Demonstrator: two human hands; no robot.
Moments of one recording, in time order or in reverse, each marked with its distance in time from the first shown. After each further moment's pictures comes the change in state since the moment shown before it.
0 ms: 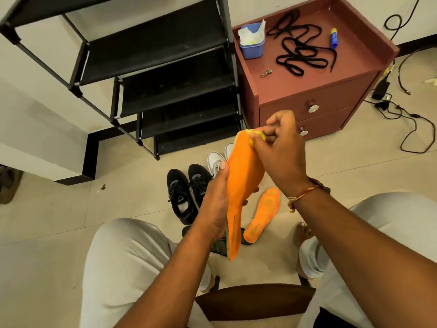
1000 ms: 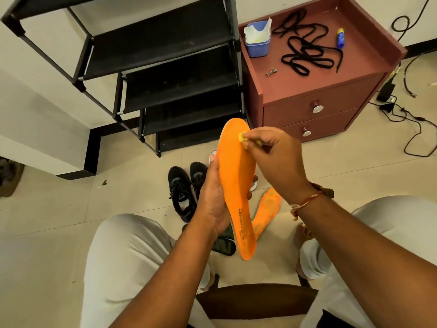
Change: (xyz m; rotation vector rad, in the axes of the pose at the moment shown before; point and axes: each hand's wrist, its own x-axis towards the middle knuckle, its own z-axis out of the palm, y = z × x) left_hand 0.013 -0.007 -0.011 -0.261 0.061 -0.027; right_hand -0.008 0.005 0.006 0.015 -0.171 -0.073
